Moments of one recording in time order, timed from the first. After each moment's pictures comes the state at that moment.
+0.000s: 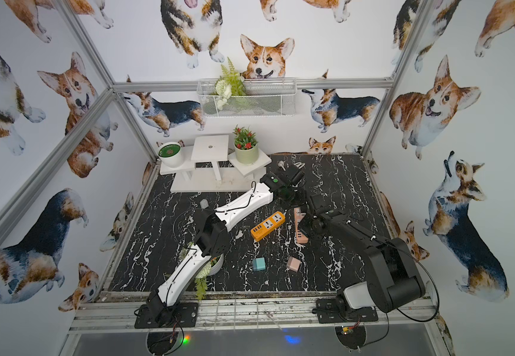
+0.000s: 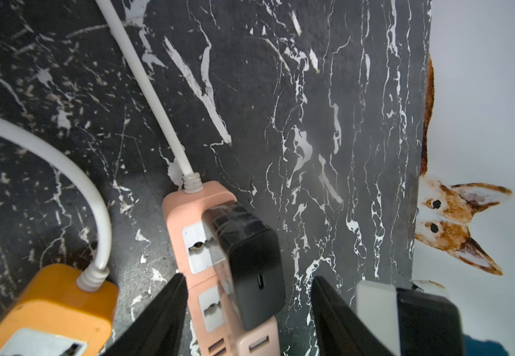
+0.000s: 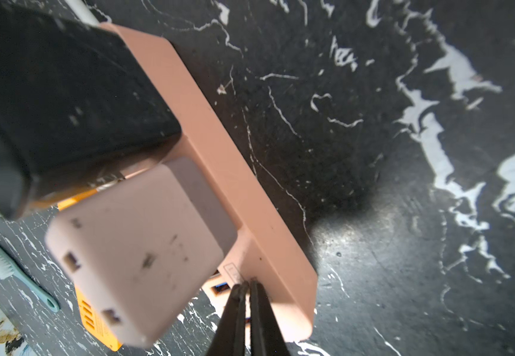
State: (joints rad) left arm -0.89 2.57 2.53 -0.98 0.20 -0.83; right arm 0.38 1.42 0.76 -0.56 -0.12 1.02
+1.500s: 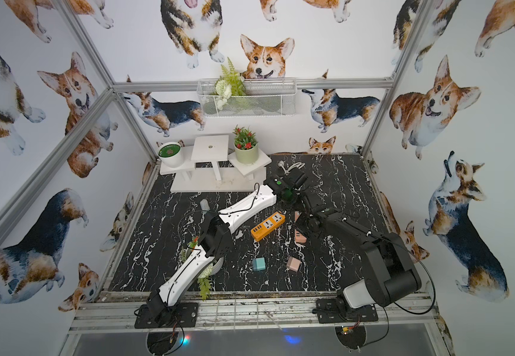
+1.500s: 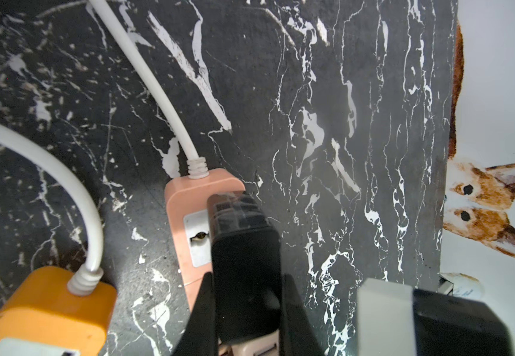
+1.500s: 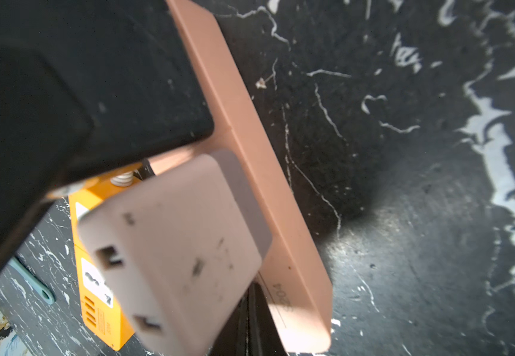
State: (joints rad) left arm -0.91 2.60 2.57 -1.03 0.18 -0.76; right arm 0.41 1.47 0.78 -0.53 -0.12 0.99
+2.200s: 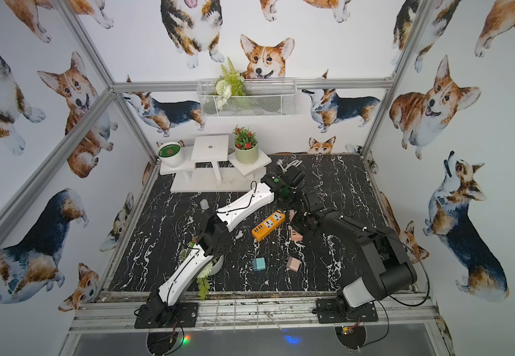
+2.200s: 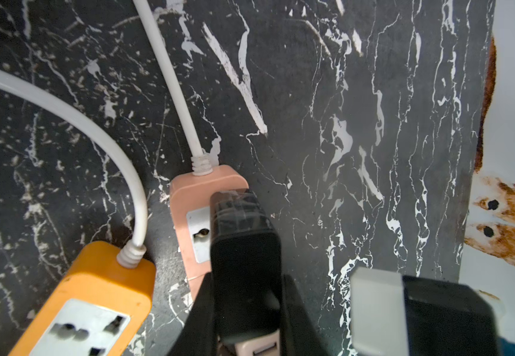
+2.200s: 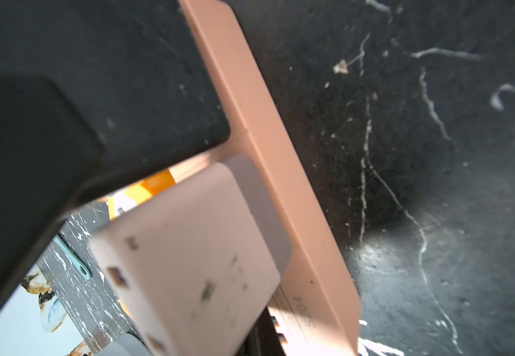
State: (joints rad) left arm -0.89 2.59 2.57 -1.09 0.14 -0.76; right arm 0.41 1.52 0.78 -0.43 -0.22 0.99
